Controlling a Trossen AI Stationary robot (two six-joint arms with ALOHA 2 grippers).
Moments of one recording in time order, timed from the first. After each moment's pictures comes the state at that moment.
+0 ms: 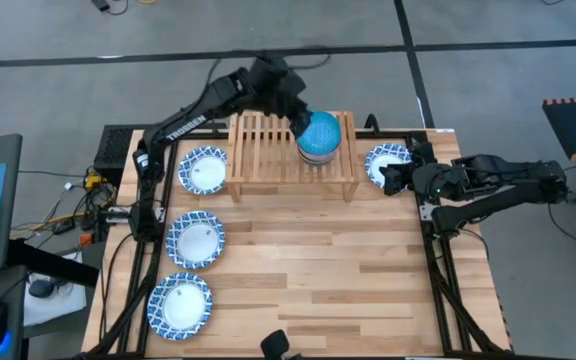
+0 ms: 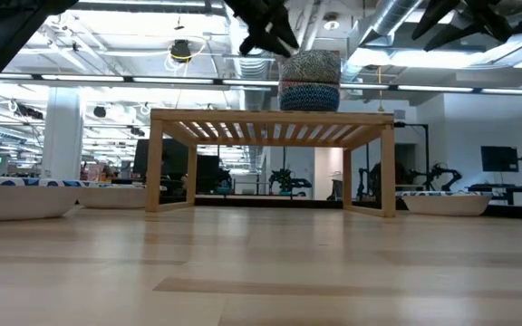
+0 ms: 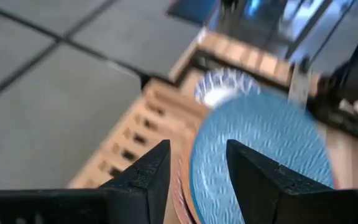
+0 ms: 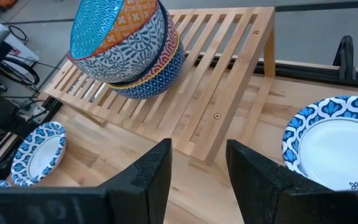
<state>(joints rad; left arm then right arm) 0.49 1.99 2.30 -0.82 0.07 -0.08 0.12 0.84 1.08 -1.03 0.71 1.07</state>
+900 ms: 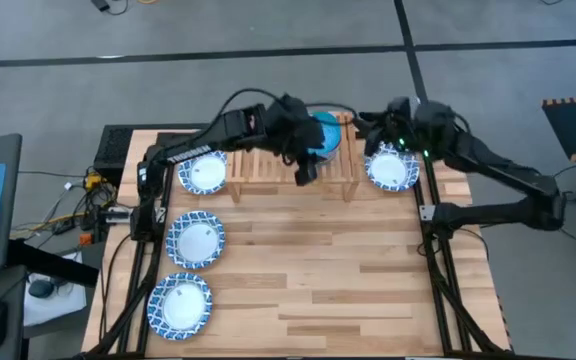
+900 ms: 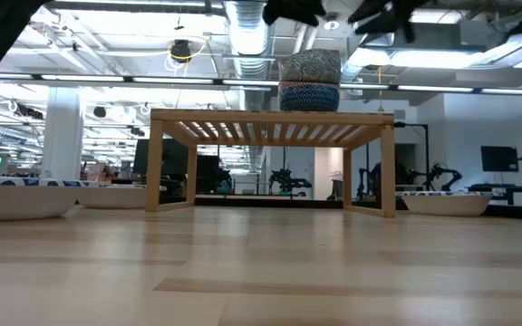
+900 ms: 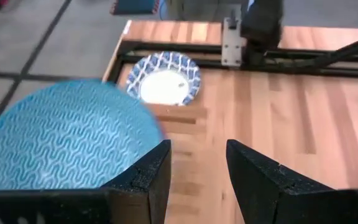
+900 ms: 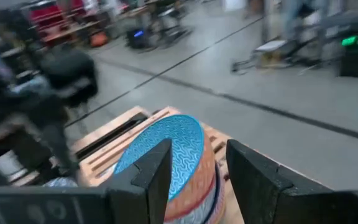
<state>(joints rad) 0.22 1.99 2.30 -0.89 -0.01 0.09 -0.48 0.98 1.09 -0.28 0.14 0.27</state>
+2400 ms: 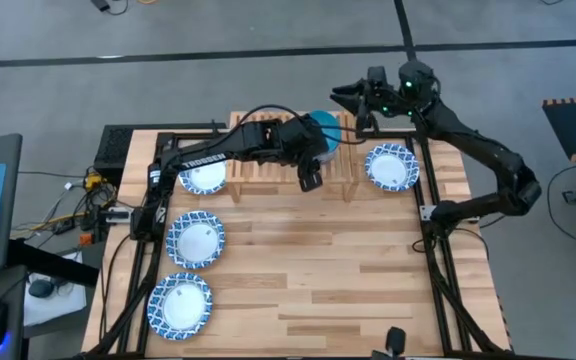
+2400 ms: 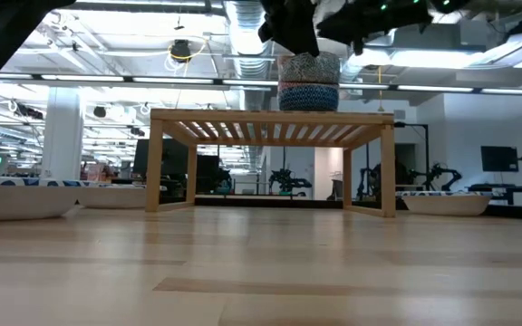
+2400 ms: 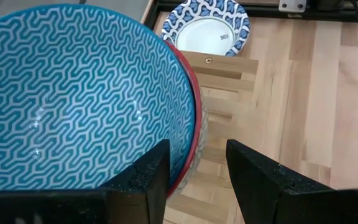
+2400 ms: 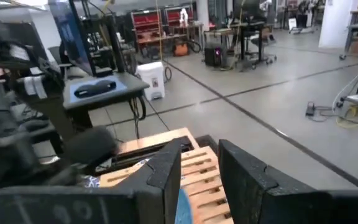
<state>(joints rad) 0.18 2.07 2.30 -0.99 -0.25 0.06 -0.80 1.30 1.22 0.04 -0.53 0.07</state>
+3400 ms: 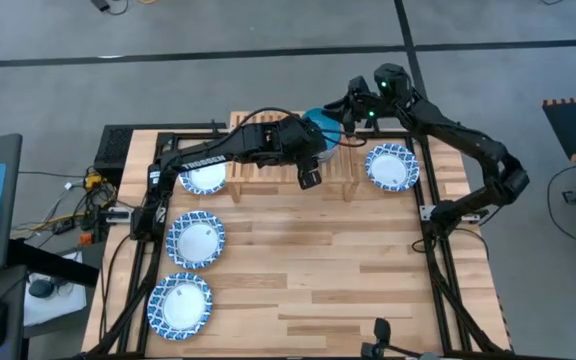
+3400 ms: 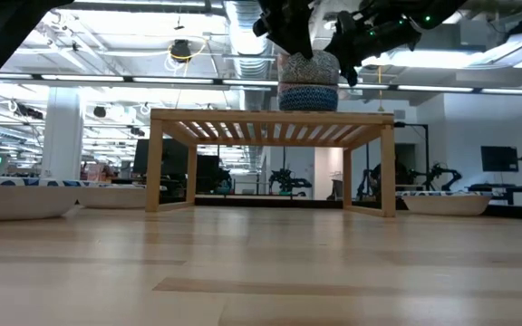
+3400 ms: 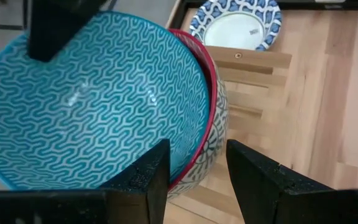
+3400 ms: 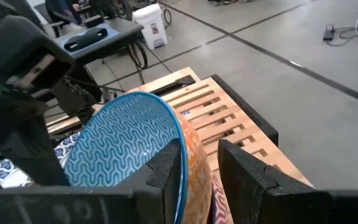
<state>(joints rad) 0.16 2.07 2.30 -1.03 -0.37 0.06 -0.81 1.42 1.25 -0.15 -0.55 0.06</state>
